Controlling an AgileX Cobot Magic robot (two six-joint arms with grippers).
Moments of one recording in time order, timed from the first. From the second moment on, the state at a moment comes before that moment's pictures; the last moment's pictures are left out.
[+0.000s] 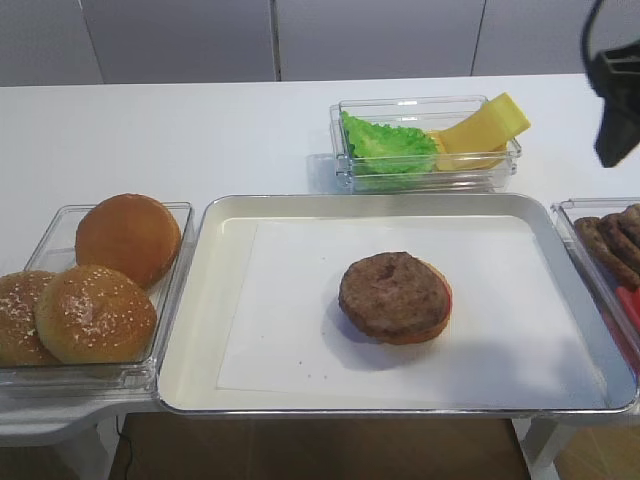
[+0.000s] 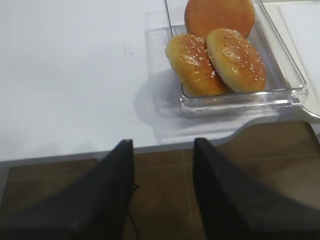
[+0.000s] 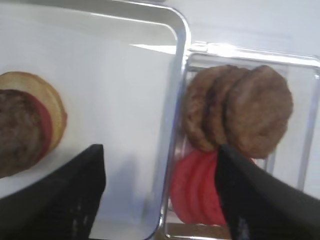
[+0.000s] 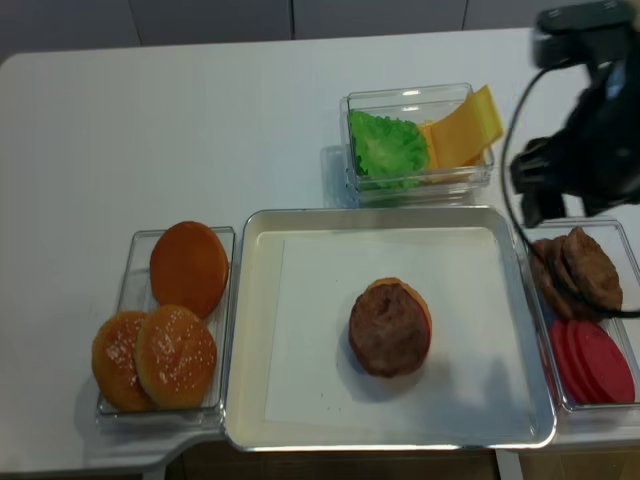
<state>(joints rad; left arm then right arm) -0.03 -0.02 -0.49 0.02 1.19 -0.08 0.23 1.38 -1.27 0.02 1.21 0.10</state>
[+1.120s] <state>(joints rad) -0.03 -0.02 -0.49 0.02 1.19 -0.08 0.14 0.29 -0.75 0.13 1.27 0.01</state>
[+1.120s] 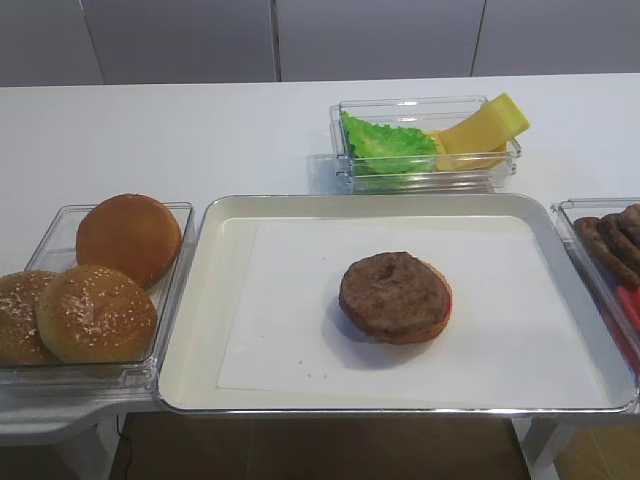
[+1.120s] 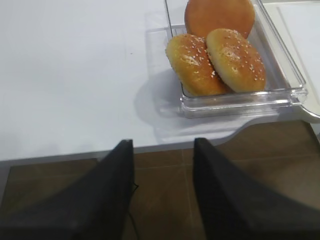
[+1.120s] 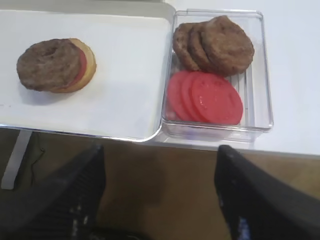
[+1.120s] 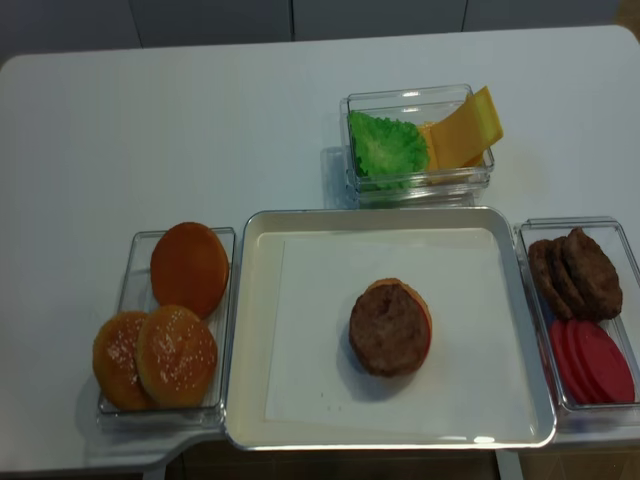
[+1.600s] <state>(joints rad) -0.03 -0.02 -0.49 0.02 1.19 -0.08 0.14 -0.01 -0.60 0.16 1.28 -0.06</state>
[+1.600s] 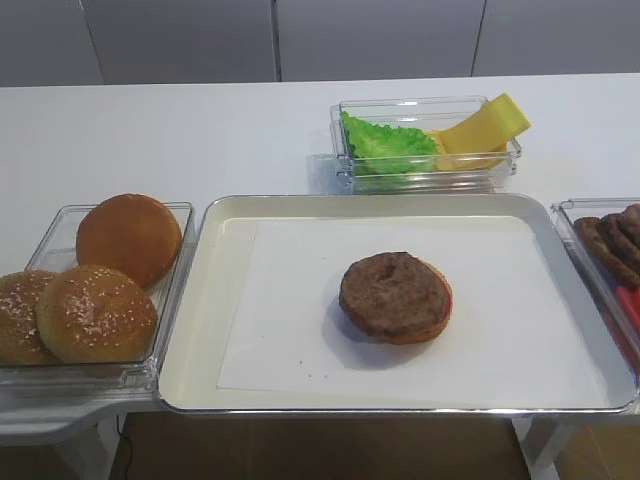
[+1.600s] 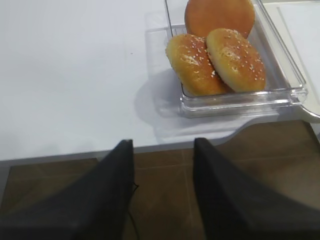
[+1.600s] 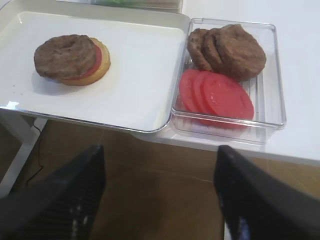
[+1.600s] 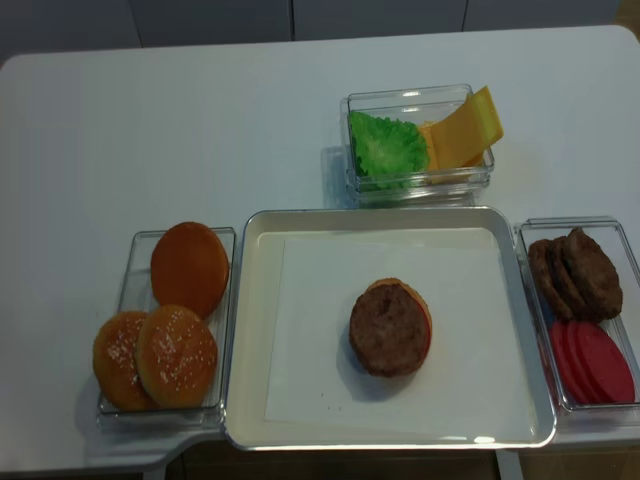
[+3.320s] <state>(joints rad) -0.03 -0.02 -0.49 0.02 1.19 -0.08 0.06 -0.02 -0.48 0.11 1.16 -0.06</state>
